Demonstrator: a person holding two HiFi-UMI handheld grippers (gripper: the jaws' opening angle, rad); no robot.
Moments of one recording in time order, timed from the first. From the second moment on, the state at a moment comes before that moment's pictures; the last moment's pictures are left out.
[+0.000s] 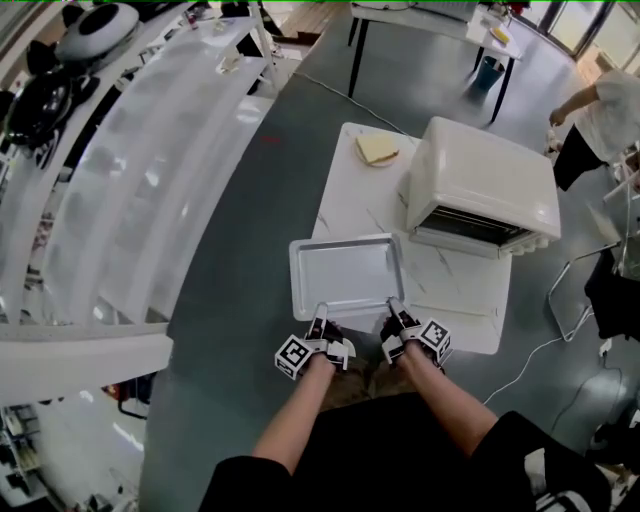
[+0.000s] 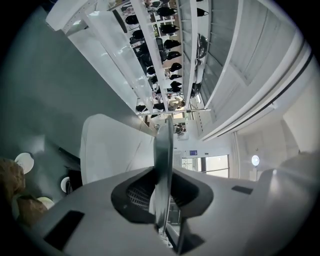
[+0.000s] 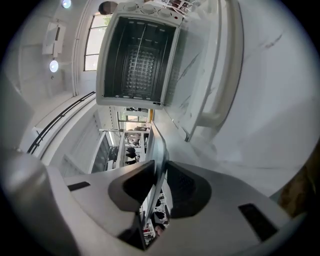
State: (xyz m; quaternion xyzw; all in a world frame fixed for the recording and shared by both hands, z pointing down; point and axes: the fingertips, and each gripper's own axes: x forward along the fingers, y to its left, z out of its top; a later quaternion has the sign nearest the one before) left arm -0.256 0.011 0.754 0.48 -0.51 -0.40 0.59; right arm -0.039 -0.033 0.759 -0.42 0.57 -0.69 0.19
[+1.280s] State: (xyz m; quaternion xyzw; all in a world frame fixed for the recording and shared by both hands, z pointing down) left arm -0.260 -0.003 0.831 0.46 -0.54 -0.11 0.69; right arm -0.043 -0.015 0.813 -0.51 0.53 -0.68 -0.04
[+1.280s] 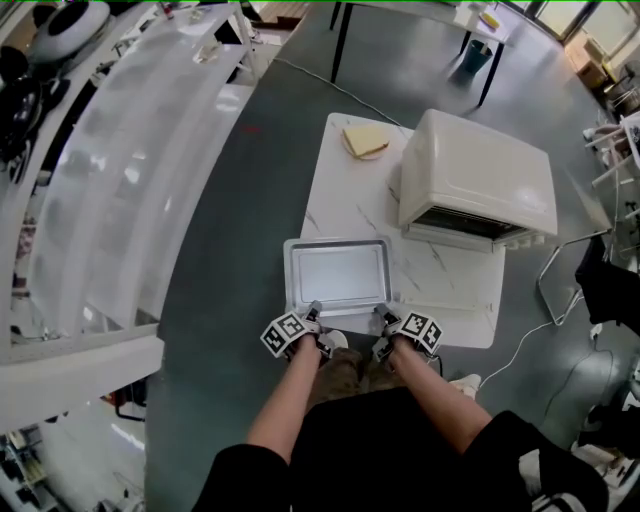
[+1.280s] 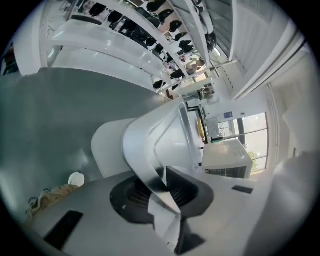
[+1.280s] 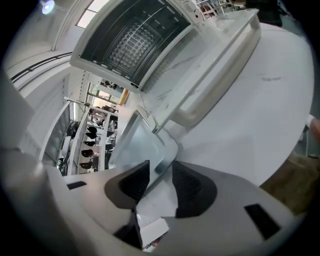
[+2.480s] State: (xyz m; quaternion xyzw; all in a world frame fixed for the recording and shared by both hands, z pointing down) left arm -0.247 -0.006 0.818 0.55 -0.47 0.10 0.69; right arm -0.050 -0.012 0.811 -0.52 0.49 -0.70 -0.02
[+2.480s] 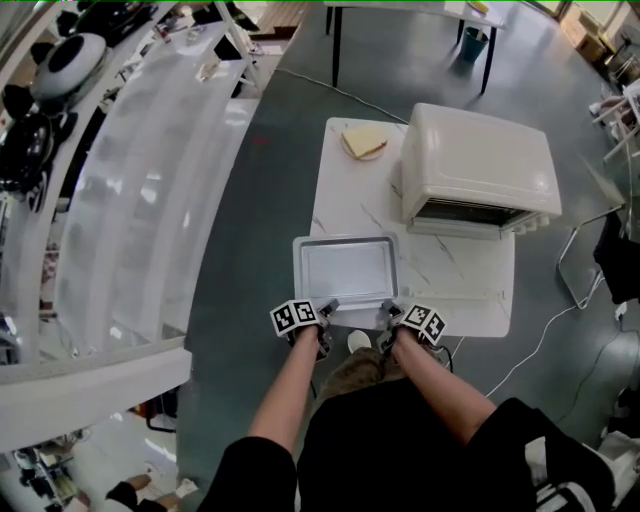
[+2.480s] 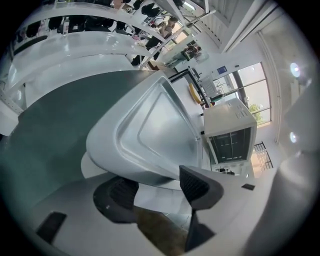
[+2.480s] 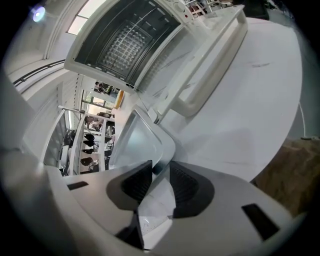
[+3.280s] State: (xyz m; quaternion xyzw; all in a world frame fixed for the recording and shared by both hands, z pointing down) left arm -0.229 0.012 0.788 0.60 -0.45 0.12 0.65; right arm -0.044 -0.012 0.786 -0.51 0.50 -0.70 0.01
